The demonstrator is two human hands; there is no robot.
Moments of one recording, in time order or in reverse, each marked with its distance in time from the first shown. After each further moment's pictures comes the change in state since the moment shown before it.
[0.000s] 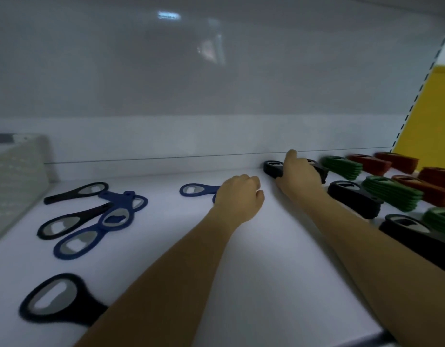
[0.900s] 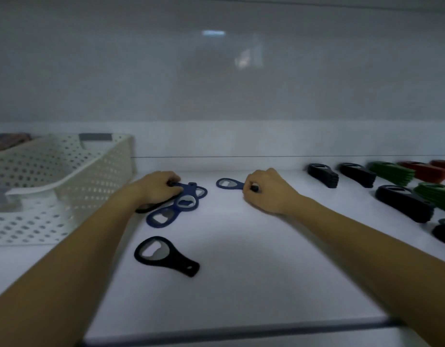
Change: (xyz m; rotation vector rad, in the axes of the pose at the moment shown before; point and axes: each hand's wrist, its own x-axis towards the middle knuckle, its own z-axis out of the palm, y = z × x) left_hand -0.101 -0.162 -0.145 0.015 -0.294 -0.494; right_hand -0.052 -0.103 0.010 0.387 -0.215 -0.624
